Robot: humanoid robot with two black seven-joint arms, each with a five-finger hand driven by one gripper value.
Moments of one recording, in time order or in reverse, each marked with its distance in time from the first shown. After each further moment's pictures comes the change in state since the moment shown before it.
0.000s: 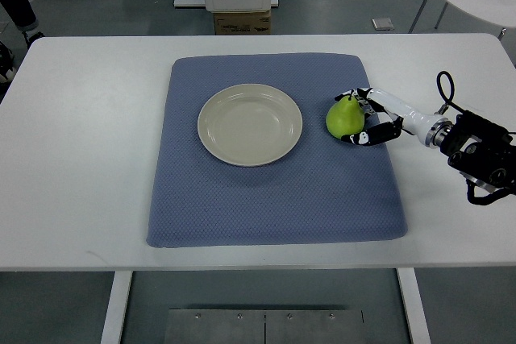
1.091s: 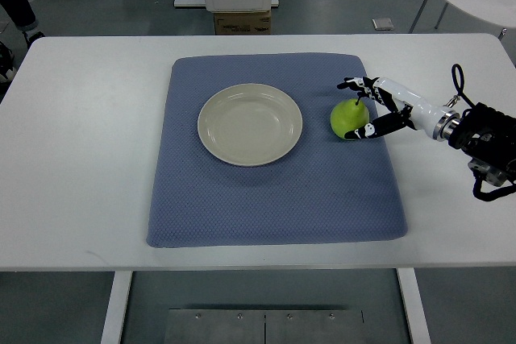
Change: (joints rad) left arm 0.000 0.000 0.000 0.000 0.000 0.000 0.000; right arm -0.027 -0.038 0.156 0.011 0.039 0.185 0.000
